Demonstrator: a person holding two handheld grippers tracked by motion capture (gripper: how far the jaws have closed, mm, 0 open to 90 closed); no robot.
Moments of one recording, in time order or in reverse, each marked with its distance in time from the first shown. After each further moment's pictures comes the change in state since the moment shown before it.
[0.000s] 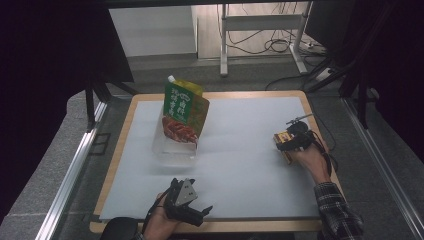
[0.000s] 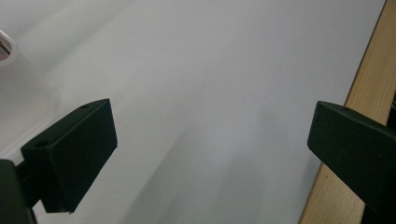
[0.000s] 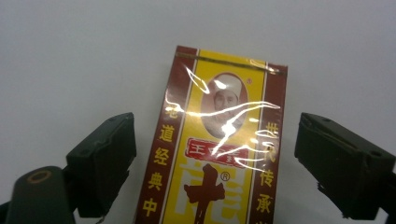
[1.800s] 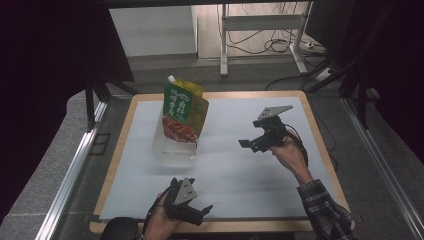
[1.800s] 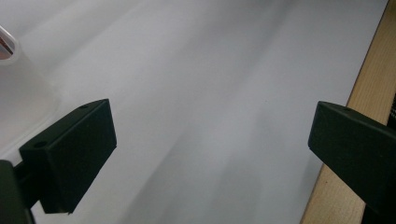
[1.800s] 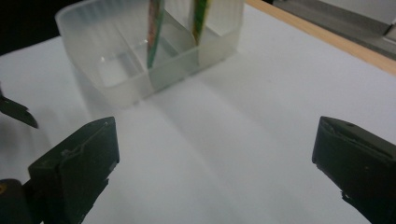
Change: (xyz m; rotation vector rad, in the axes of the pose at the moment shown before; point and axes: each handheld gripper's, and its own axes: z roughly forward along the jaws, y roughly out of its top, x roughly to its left) left arm 0.002 0.000 0.000 -0.012 -0.004 -0.021; right arm 0.097 0.053 -0.052 -0.362 0.430 -0.289
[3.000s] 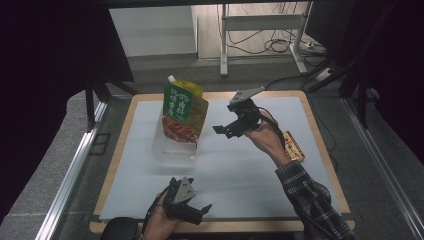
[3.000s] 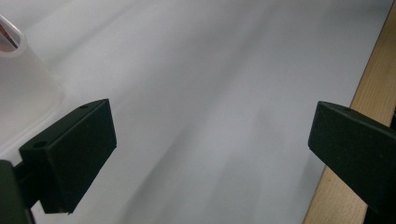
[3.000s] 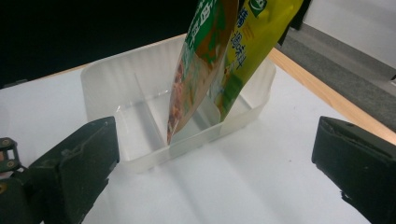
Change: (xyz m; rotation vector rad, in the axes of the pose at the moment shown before) left arm 0.002 -0.001 -0.001 0.004 0.005 -0.014; right arm 0.030 0.077 0.034 -0.050 0.044 -0.114
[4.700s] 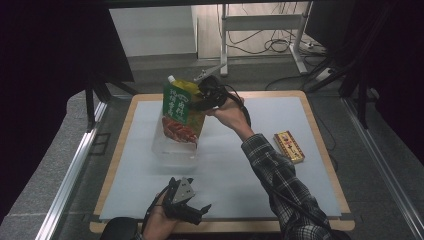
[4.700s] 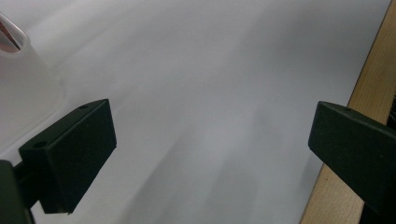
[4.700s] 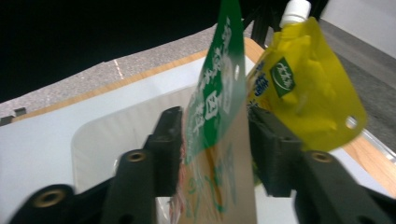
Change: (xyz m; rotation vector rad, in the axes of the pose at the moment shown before) left arm 0.001 0.000 -0.002 0.000 -0.003 -0.005; right arm 0.000 0.083 0.068 0.064 0.033 -0.005
